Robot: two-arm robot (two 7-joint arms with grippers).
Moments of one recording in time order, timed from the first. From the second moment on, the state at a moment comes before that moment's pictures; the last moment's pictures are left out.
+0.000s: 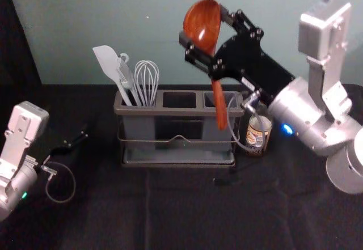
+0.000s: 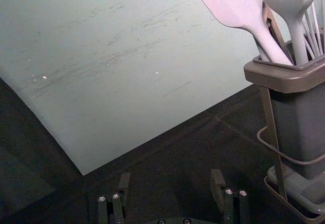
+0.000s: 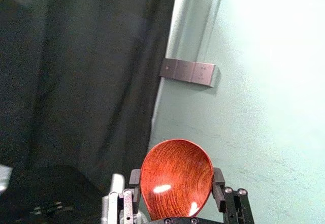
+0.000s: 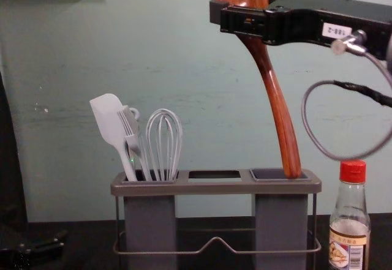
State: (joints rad) left arm -0.20 0.60 0.45 -1.41 -0.25 -0.12 0.03; right arm 0.24 0.33 -0.33 -1.87 0.18 0.03 0.32
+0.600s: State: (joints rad) left arm -0.20 0.60 0.45 -1.41 -0.25 -0.12 0.03; right arm 0.46 0.25 -0.36 -1.60 0.11 0.06 0.30
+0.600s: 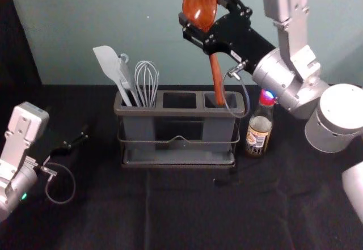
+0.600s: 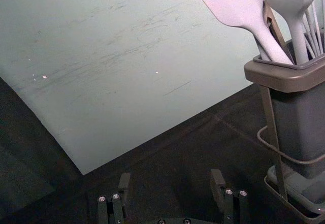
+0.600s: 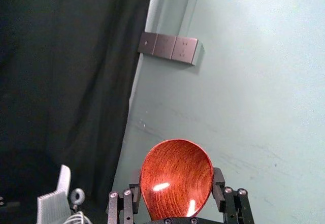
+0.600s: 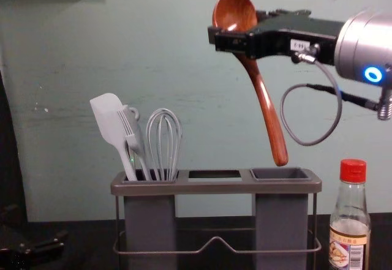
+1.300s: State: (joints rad) left arm -0.20 0.60 0.45 -1.41 -0.25 -0.12 0.03; right arm 0.52 0.21 -0.37 -1.45 0.08 0.05 0.30
